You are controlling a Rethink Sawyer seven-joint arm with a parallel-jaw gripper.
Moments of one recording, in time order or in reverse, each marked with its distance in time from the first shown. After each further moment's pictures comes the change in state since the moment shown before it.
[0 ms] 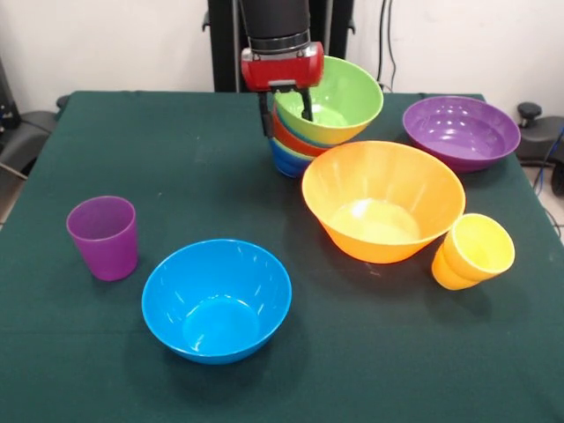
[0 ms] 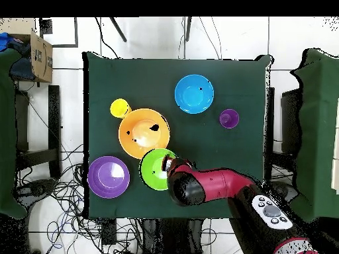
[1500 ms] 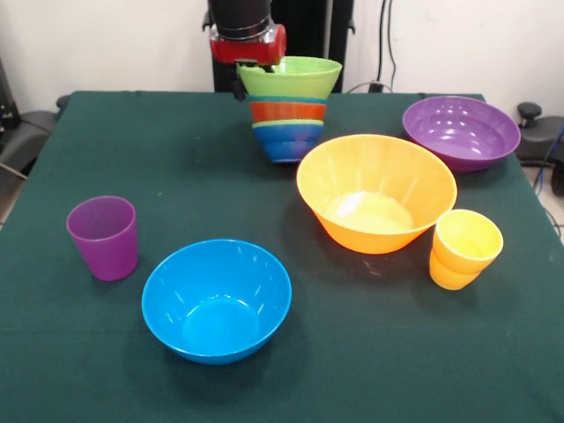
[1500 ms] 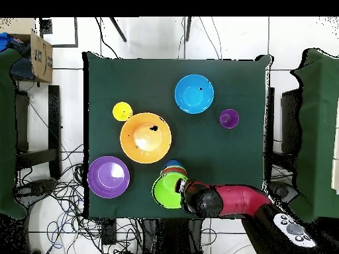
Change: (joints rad) arm -0.137 -0.002 -0.005 0.070 0.000 0.223 0.000
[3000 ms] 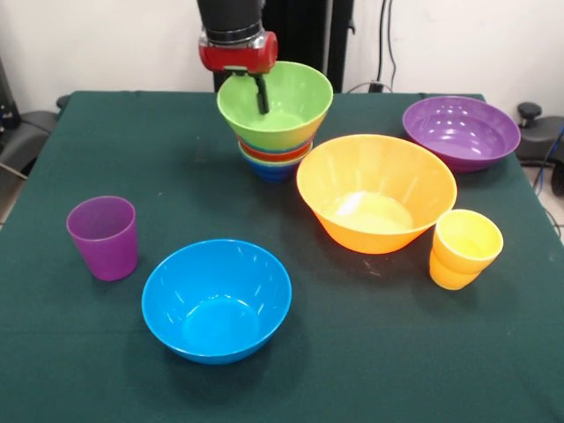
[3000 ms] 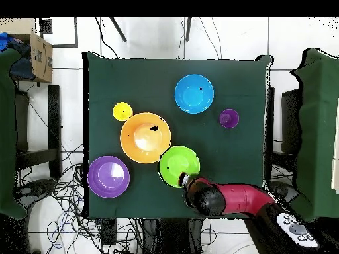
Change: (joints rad) arm -0.004 0.023 -0.018 -0.023 0.001 -0.083 0.000
